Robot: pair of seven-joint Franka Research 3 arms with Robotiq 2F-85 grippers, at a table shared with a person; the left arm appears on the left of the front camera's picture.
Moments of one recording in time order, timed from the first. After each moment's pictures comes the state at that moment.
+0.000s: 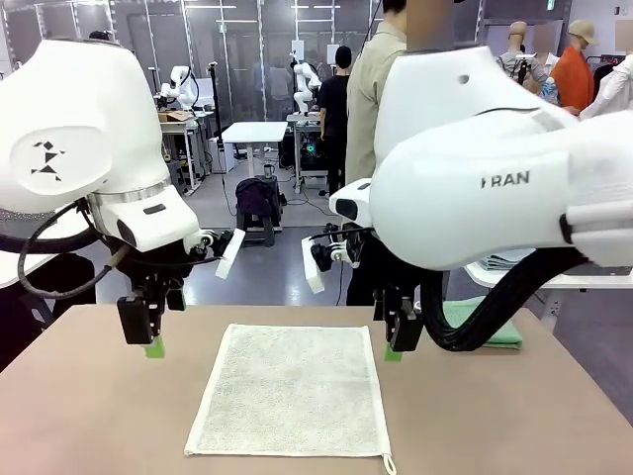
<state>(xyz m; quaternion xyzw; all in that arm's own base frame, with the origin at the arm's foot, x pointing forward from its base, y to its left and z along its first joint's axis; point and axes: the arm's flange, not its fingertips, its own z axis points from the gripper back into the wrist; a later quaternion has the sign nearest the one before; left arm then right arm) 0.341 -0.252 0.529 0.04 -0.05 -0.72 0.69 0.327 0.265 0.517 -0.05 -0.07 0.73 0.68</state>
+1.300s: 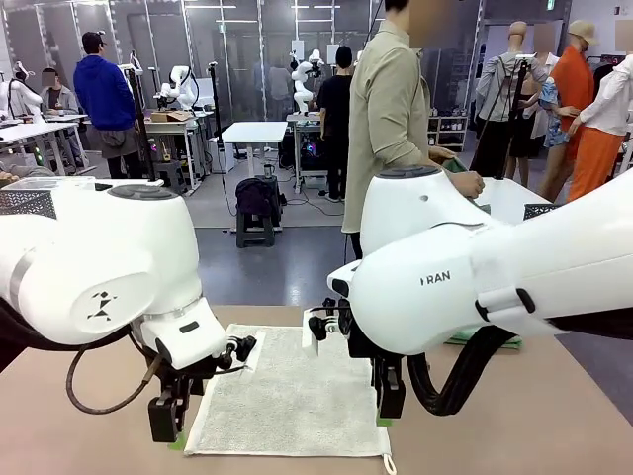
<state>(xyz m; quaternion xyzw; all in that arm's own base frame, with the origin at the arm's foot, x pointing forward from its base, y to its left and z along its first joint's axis) 0.327 -0.271 0.391 0.02 -0.01 -0.73 0.69 0.342 0.268 0.402 -0.01 -0.02 0.69 0.72</state>
